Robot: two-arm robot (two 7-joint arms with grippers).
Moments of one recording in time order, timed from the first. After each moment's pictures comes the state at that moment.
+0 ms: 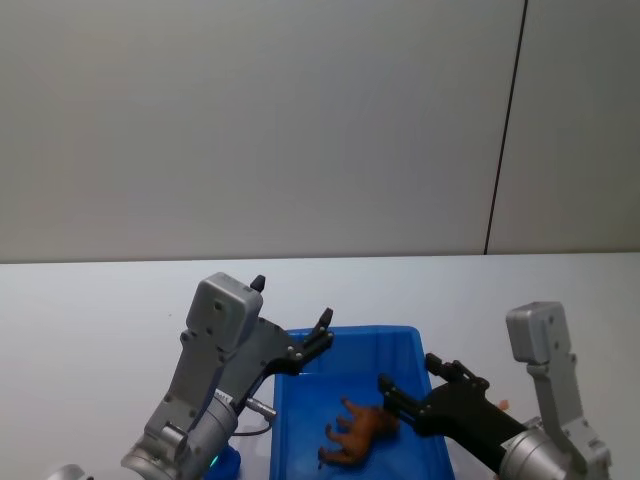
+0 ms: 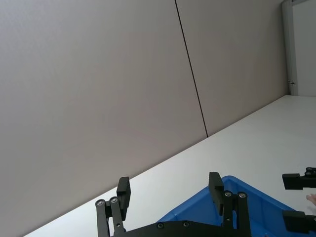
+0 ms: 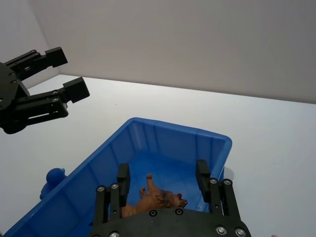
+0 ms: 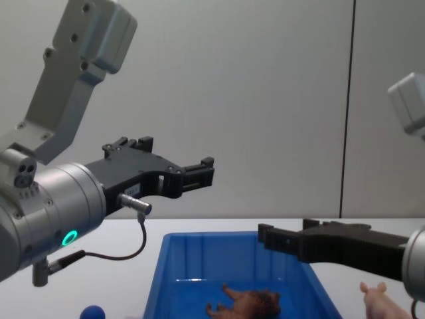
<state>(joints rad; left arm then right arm) -0.24 0.38 0.45 -1.63 -0.20 0.01 -0.01 0.11 0.16 -0.28 -1.59 0.27 0.24 0.31</state>
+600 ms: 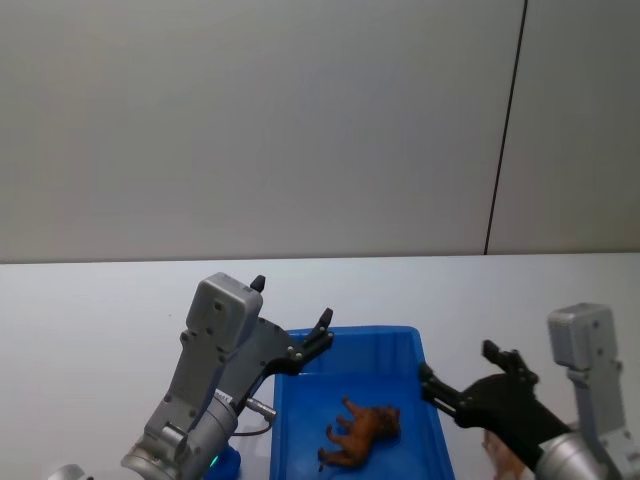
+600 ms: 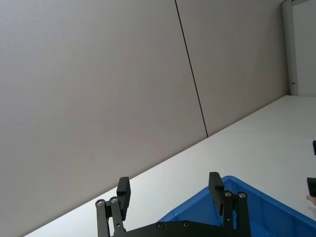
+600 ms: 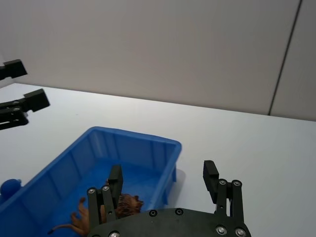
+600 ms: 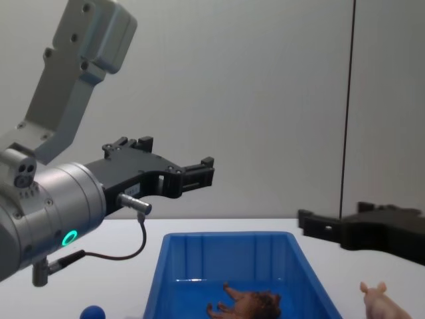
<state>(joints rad) -0.24 0.38 0.45 -1.63 -0.20 0.01 -0.01 0.04 0.20 -0.27 -1.69 0.23 0.20 0.15</state>
